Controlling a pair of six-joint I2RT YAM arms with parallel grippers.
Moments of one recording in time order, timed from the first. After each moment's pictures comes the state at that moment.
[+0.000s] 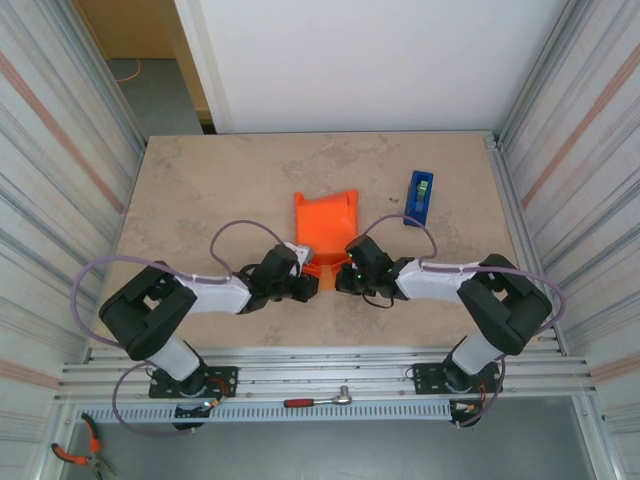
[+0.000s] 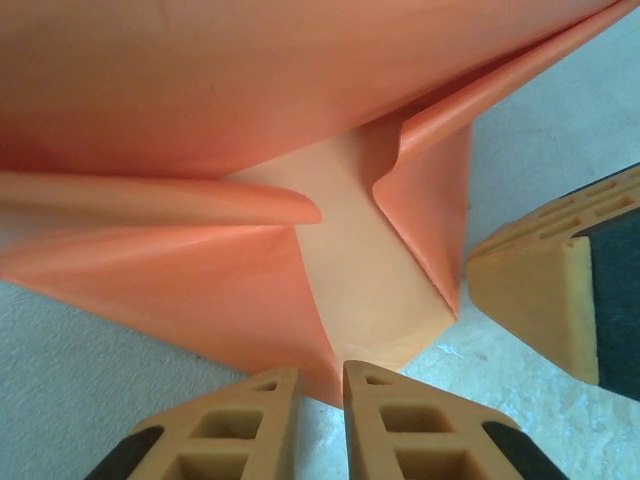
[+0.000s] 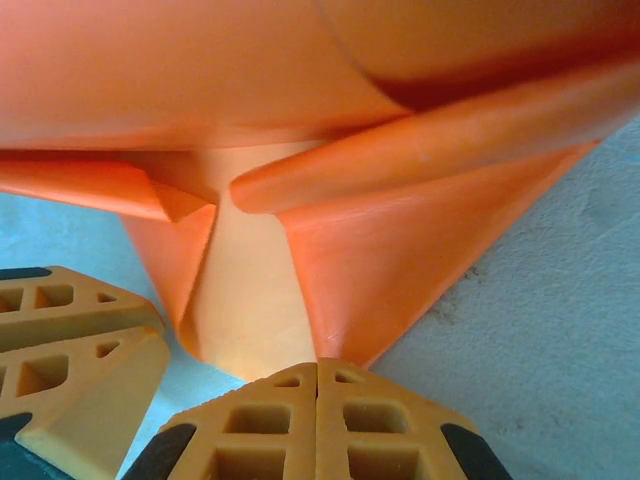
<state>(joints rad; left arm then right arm) -0.79 1.55 0.55 0.23 0.16 -0.50 0.78 1.55 0.68 -0.06 -0.12 0.89</state>
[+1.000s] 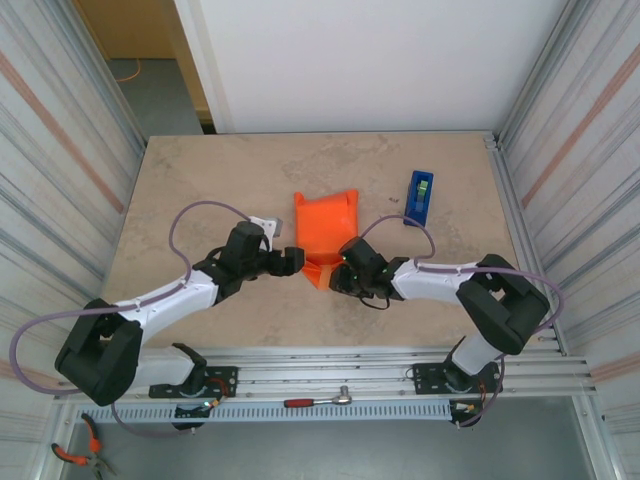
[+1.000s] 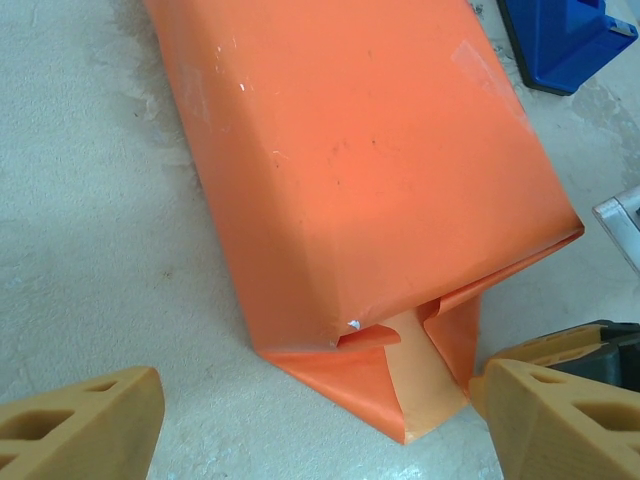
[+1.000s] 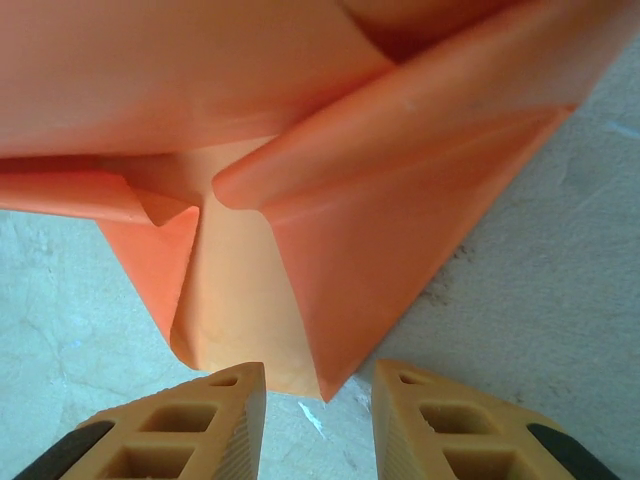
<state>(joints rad) -0.59 1.26 0.61 -0.01 0.13 -0.43 0.83 1.58 0.72 -0.12 -0.04 0.97</state>
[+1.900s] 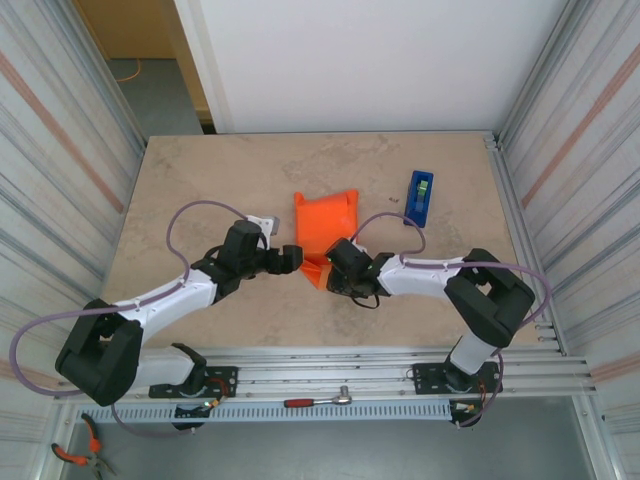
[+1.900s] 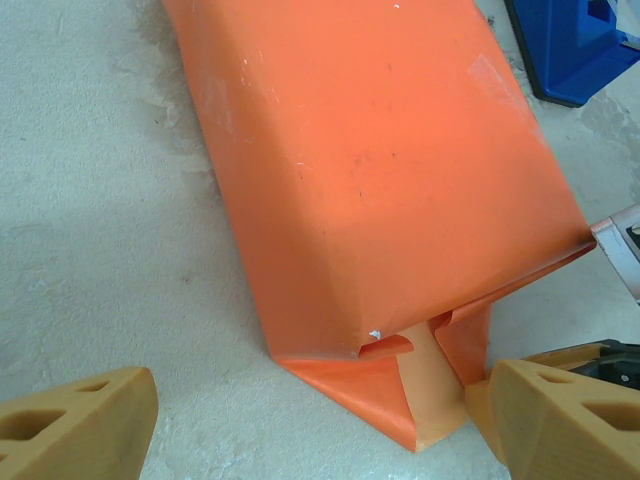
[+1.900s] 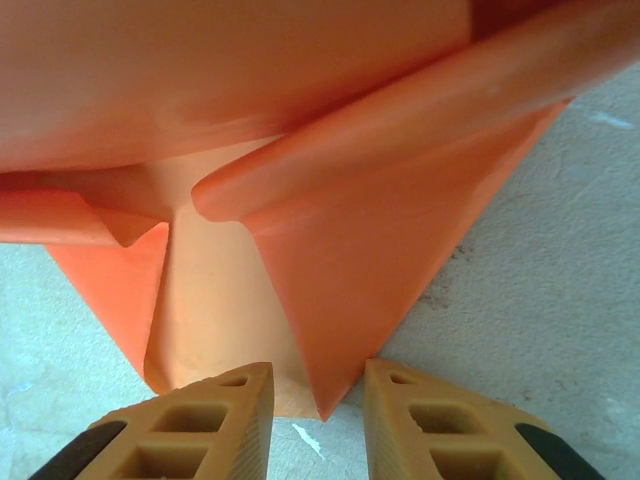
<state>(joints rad) -0.56 1.26 0.61 -0.01 0.13 -0.43 0.89 1.66 0.84 -0.27 0.08 1.04</state>
